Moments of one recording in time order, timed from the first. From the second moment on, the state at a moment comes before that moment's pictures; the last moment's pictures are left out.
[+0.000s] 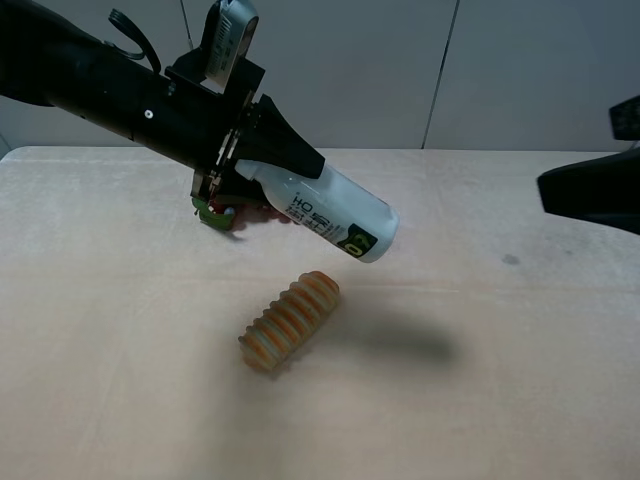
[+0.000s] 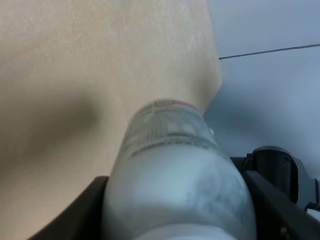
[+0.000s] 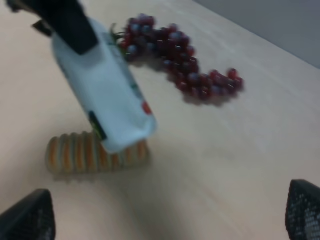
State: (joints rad) left arm -0.35 1.74 -1.06 -1.25 0.96 0.72; right arm 0.47 0.74 -0.81 0.34 0.79 -0.49
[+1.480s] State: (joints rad) left arm -0.35 1.74 -1.06 -1.25 1.00 0.73; right arm 0.65 1.28 -0.85 0.59 0.52 -0.96
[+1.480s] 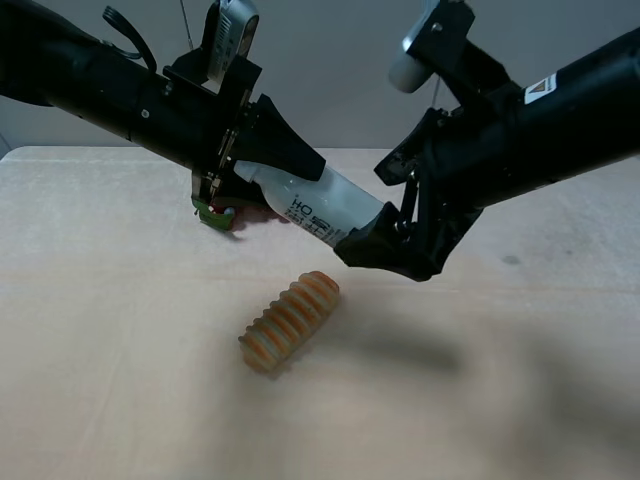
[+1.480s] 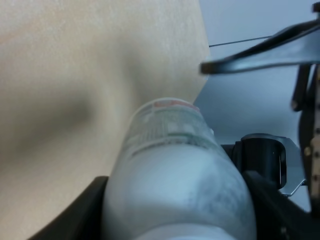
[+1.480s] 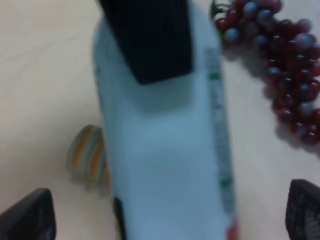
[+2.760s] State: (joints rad) left arm -0.35 1.74 -1.06 -1.25 1.00 0.73; right arm 0.72 1.43 -0.85 0.58 0.38 -0.97
